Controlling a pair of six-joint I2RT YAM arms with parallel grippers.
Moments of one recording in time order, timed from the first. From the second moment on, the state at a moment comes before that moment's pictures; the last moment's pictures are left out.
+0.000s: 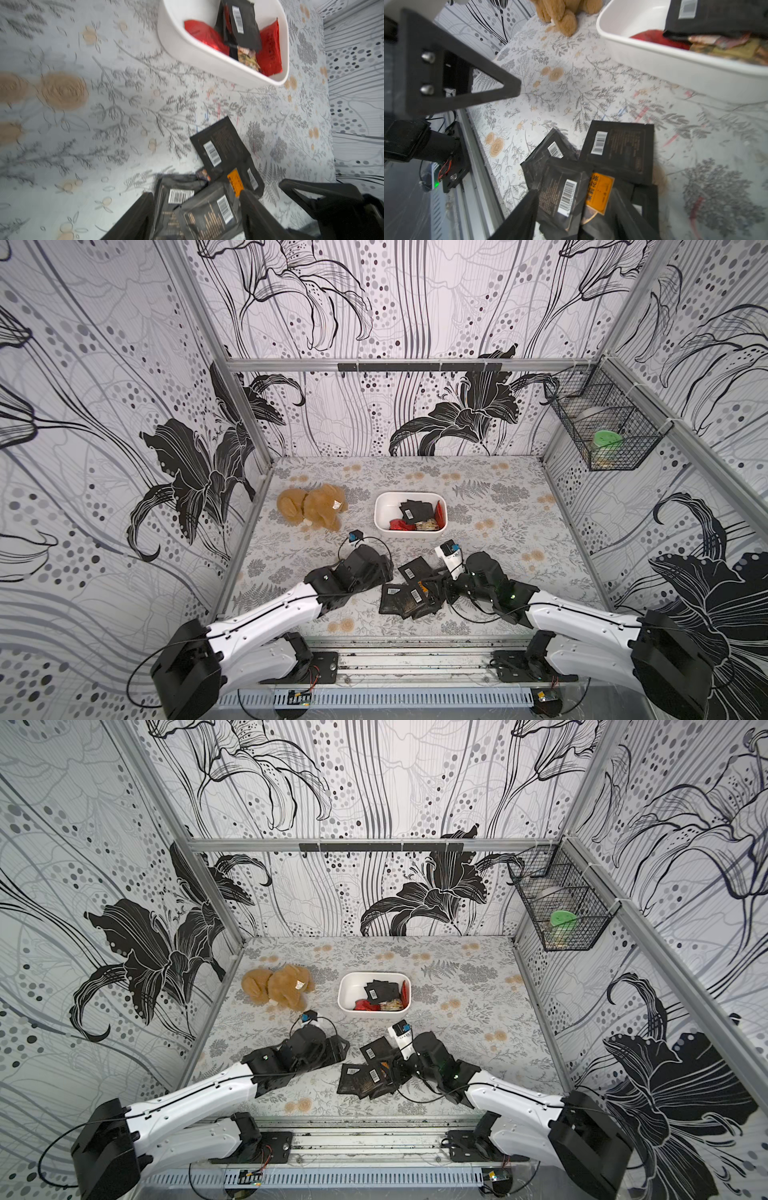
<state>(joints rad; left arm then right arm) -0.86 1.03 0.57 -0.33 -0.18 -1.07 0.89 1.10 0.39 0.17 -0.18 0.34</state>
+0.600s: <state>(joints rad) -1.16 1.08 0.37 -0.05 -0.21 -1.44 0.98 1.27 0.45 0.12 -0.10 0.30</state>
